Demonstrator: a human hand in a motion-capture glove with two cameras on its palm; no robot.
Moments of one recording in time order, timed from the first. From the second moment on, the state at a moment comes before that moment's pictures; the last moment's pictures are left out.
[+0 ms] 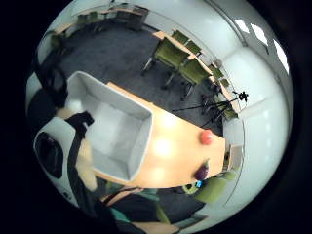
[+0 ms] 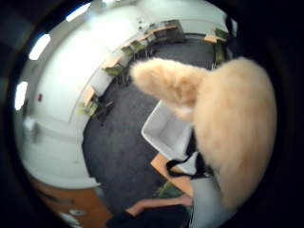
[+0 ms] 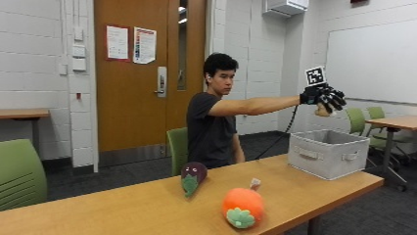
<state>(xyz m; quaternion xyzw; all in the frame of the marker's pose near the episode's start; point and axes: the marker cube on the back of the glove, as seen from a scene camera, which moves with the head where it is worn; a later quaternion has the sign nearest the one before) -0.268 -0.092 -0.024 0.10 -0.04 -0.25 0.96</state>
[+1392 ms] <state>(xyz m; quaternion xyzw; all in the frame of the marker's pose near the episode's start) 0.241 0.119 0.044 0.00 0.00 0.07 1.00</state>
